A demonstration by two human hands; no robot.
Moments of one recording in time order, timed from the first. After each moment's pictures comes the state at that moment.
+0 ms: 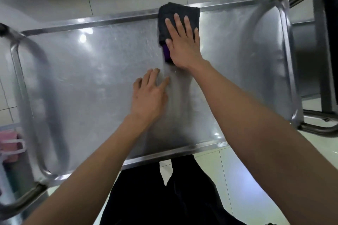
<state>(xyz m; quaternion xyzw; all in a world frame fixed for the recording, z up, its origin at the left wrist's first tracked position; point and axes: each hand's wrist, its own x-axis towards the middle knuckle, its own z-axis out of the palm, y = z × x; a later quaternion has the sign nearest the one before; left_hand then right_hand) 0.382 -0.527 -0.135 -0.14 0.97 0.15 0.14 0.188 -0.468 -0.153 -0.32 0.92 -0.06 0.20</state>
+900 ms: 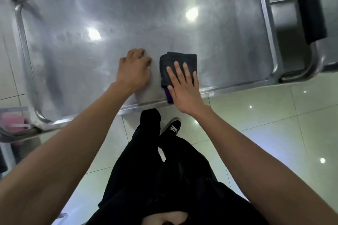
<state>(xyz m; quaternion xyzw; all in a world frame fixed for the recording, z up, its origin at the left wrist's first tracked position) 0.440 -0.481 -0.108 -0.16 0.96 0.16 0.17 0.409 -0.268 -0.151 -0.35 0.91 -0.05 0.21</state>
